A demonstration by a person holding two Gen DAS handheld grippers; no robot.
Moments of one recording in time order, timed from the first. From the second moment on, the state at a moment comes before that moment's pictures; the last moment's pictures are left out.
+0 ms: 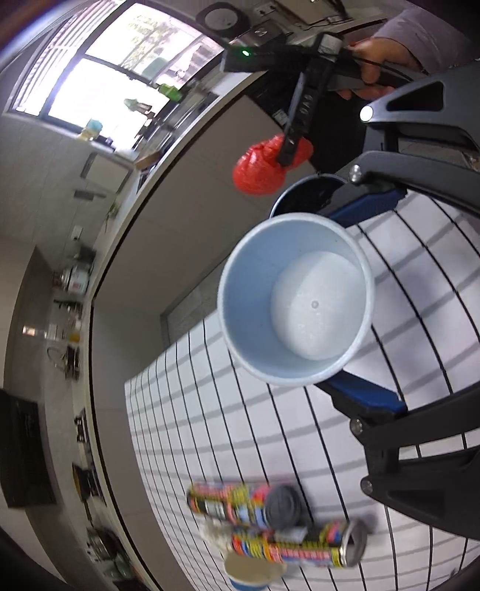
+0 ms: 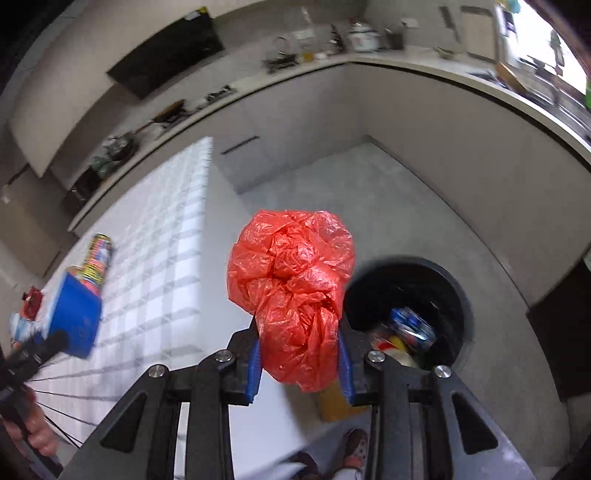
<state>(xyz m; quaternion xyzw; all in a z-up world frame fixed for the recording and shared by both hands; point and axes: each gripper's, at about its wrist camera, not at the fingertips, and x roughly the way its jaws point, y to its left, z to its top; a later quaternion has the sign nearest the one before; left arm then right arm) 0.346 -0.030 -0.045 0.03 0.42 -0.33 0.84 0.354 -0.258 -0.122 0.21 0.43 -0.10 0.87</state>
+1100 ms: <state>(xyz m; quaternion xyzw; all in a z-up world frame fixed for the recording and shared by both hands) 0.333 -0.279 -0.154 0.05 0.56 -0.22 0.80 0.333 -0.455 -0.212 0.23 0.49 -0.06 0.84</state>
